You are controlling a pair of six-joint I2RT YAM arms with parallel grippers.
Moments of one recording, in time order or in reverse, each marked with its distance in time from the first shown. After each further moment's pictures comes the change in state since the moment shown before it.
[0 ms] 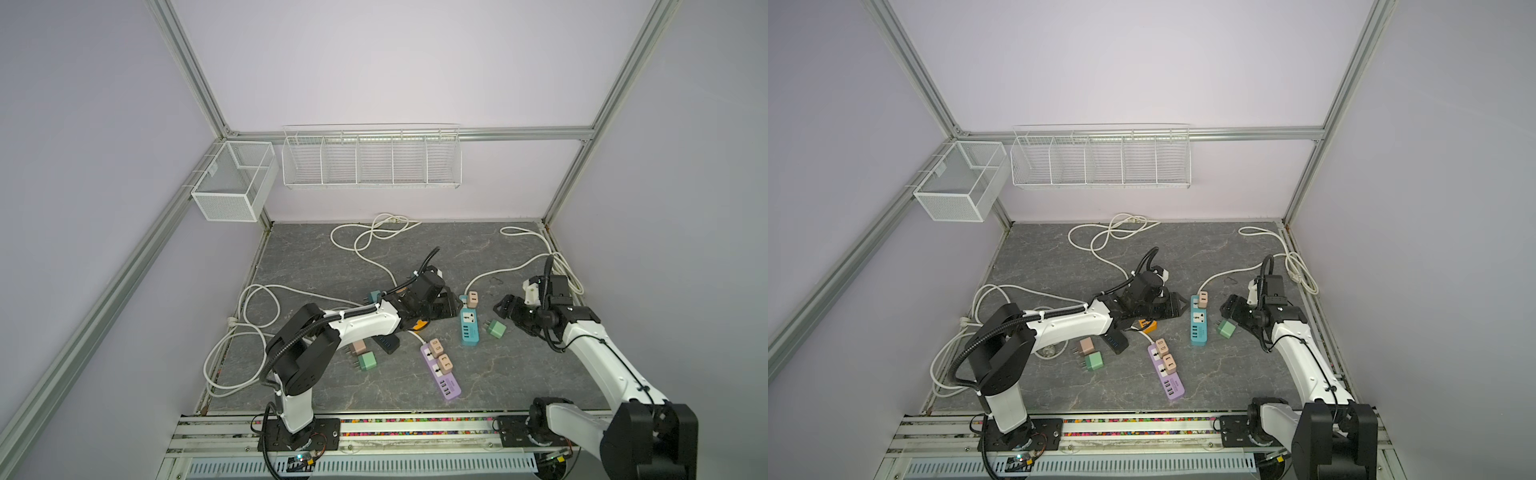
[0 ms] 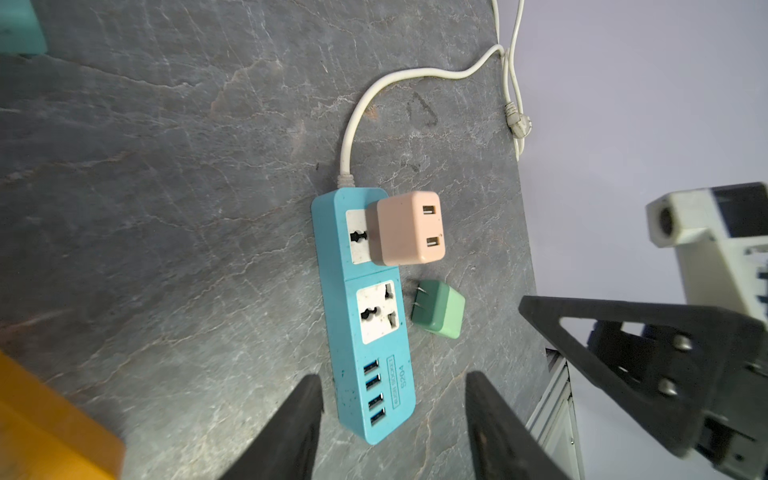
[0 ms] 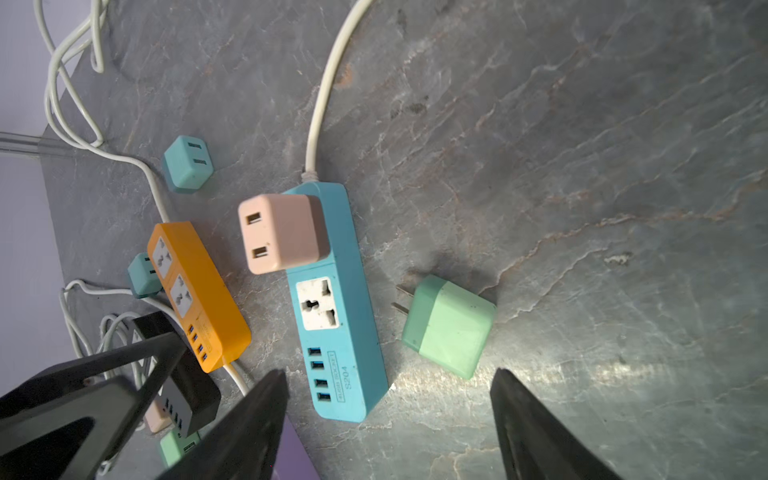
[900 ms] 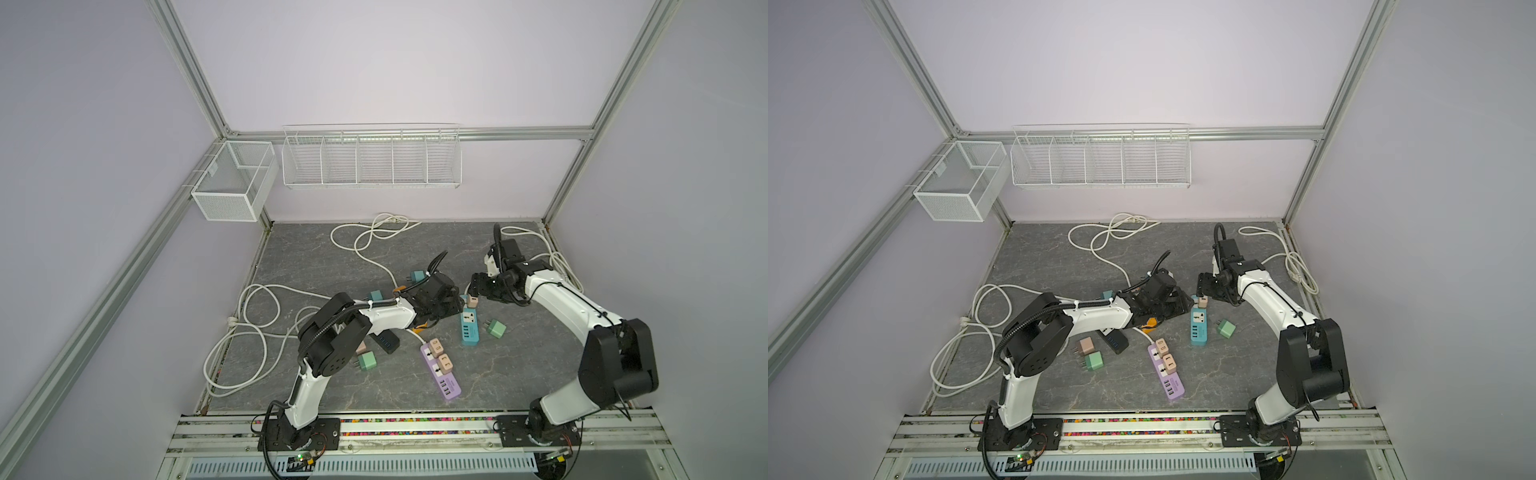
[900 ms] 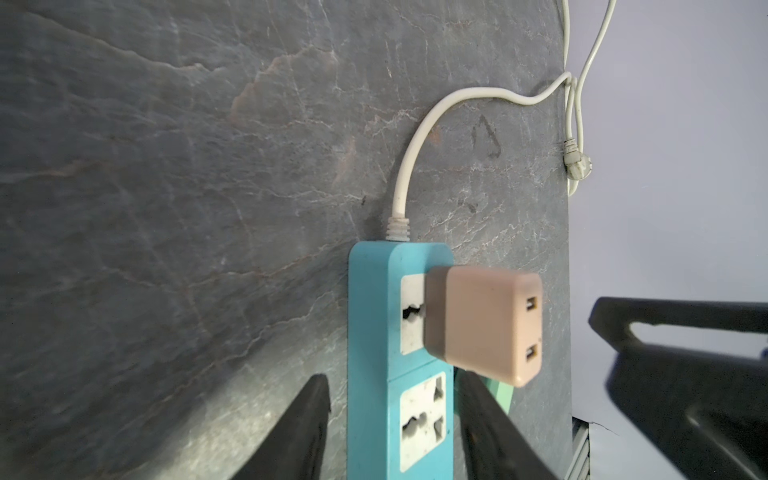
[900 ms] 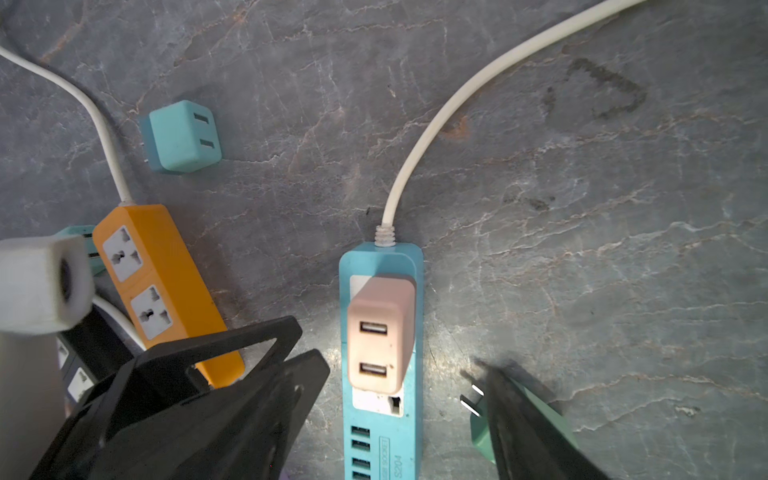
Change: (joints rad) left arm 0.005 0.205 0.122 0.039 -0.066 -0.108; right arm 0.261 0.441 0.394 -0.074 0.185 -0.081
